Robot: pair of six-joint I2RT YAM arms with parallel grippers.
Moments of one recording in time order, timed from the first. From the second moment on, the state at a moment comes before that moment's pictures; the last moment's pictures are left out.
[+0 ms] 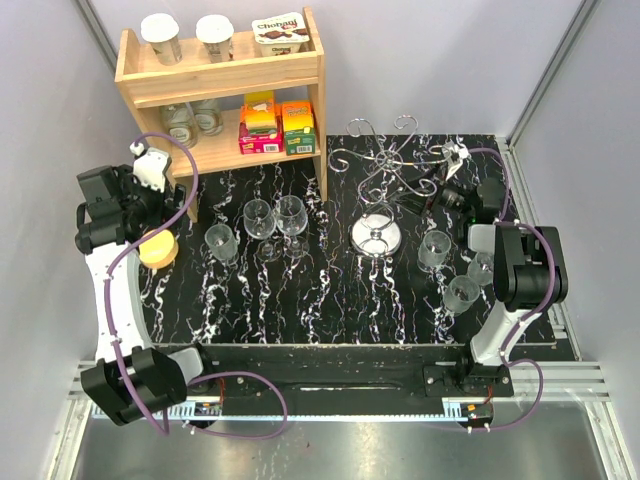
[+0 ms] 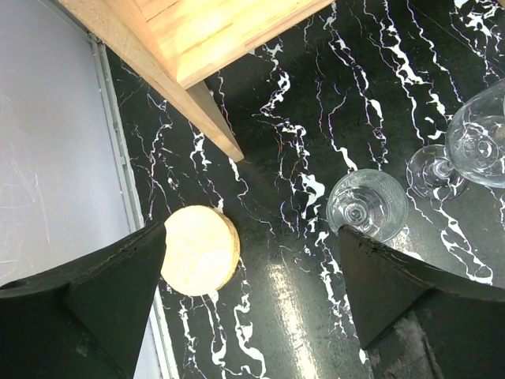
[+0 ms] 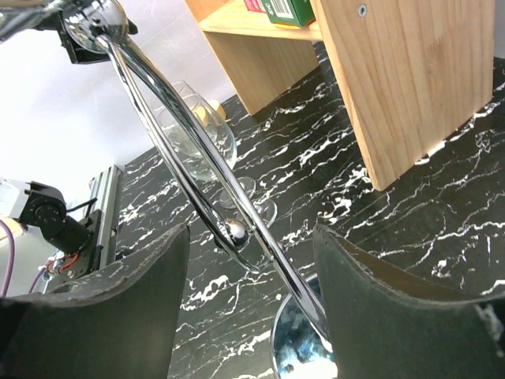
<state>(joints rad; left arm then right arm) 0.37 1.14 1.20 -0.66 0.47 0.51 -0.03 1.80 0.85 1.30 -1.22 0.75</state>
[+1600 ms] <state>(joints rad) 0.33 1.15 1.20 -0.66 0.43 0.55 0.04 1.68 0.68 1.34 -1.17 0.77</state>
